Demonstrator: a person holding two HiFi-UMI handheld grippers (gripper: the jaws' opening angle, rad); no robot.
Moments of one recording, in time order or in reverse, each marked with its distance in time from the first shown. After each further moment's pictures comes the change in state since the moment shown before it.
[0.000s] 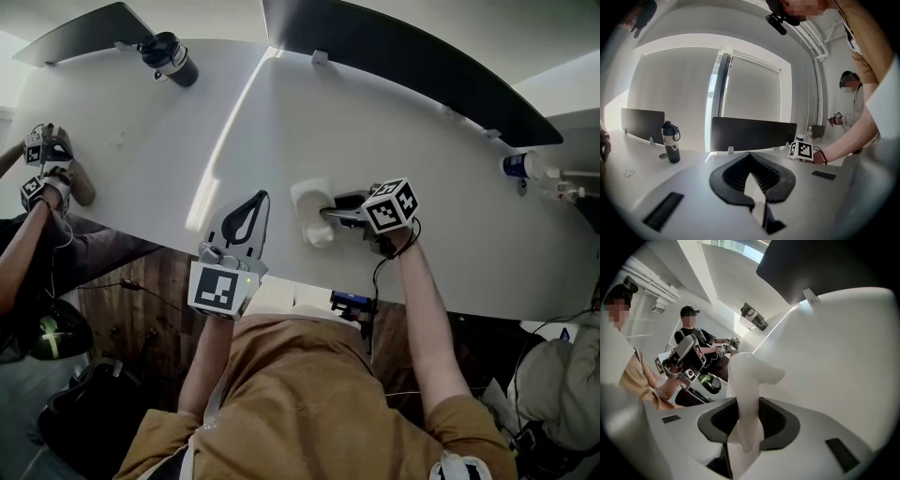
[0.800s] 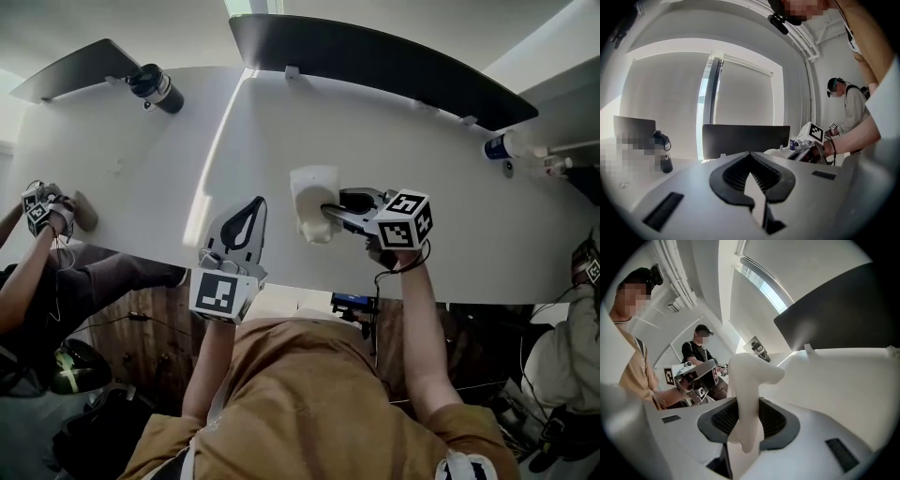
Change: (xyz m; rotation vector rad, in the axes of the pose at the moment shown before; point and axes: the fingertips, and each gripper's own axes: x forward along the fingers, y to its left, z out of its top) left arm -0.001 -0.028 0.029 0.057 -0.038 -0.065; right arm -0.080 0.066 0.049 -0.156 -0.323 -0.144
